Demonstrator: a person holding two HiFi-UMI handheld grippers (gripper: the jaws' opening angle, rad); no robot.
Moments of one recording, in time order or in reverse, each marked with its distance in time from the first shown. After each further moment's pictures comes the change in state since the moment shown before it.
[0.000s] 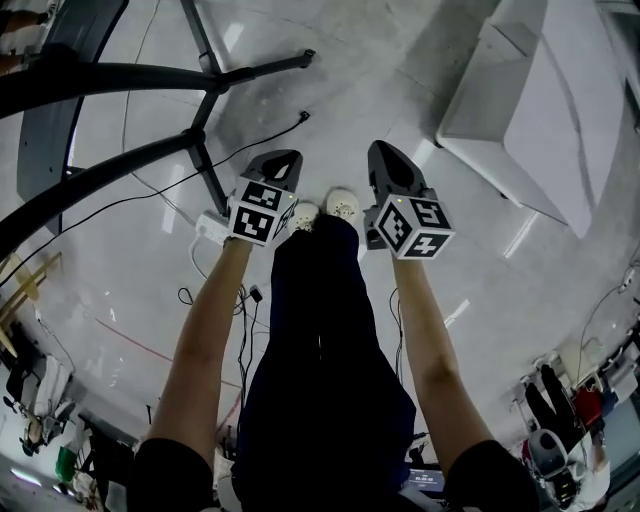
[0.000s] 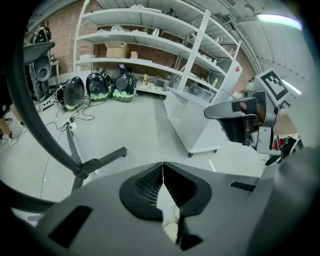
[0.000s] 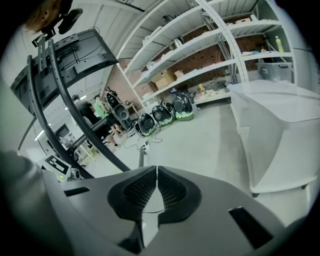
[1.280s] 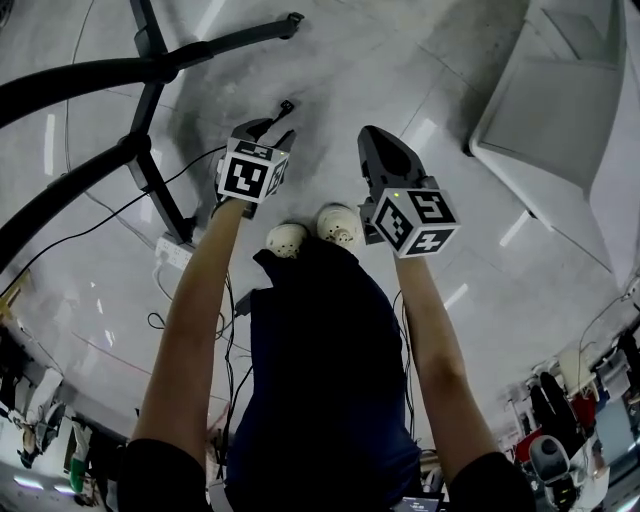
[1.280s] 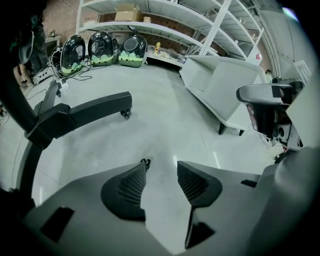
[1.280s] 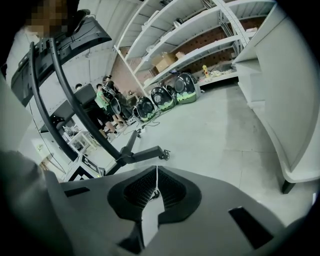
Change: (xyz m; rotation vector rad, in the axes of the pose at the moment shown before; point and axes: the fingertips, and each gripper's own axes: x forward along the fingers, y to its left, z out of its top) left arm 0.243 0.103 -0.160 -0.089 0.171 0.023; right arm 0.159 -0.108 -0.152 -0.051 0.049 0.077
